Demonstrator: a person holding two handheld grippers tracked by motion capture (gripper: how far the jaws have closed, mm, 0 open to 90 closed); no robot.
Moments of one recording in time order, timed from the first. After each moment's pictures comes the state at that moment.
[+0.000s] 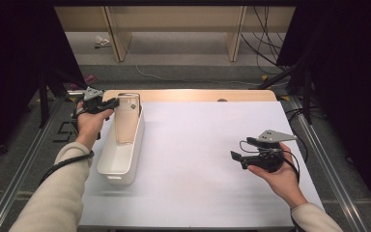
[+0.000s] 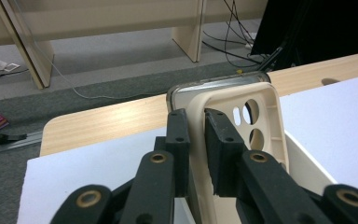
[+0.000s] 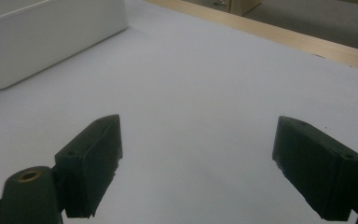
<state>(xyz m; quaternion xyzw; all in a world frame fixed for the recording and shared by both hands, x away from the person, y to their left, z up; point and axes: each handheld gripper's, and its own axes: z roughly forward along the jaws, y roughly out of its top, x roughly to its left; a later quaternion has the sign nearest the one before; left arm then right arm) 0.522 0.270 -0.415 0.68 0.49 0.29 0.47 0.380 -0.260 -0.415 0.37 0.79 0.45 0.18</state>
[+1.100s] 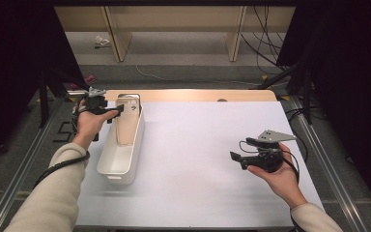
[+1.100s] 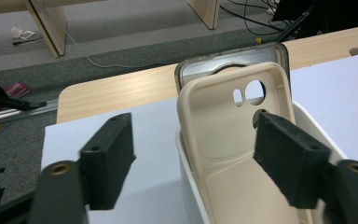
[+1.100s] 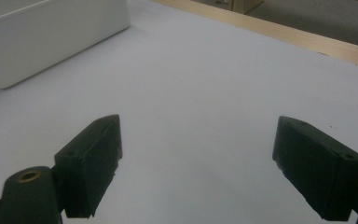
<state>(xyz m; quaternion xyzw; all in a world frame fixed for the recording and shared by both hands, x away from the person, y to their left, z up) 0.518 0.264 -0.405 0.70 0.52 0.28 0.40 0.381 -0.259 -0.416 0.37 0.79 0.45 0.17</state>
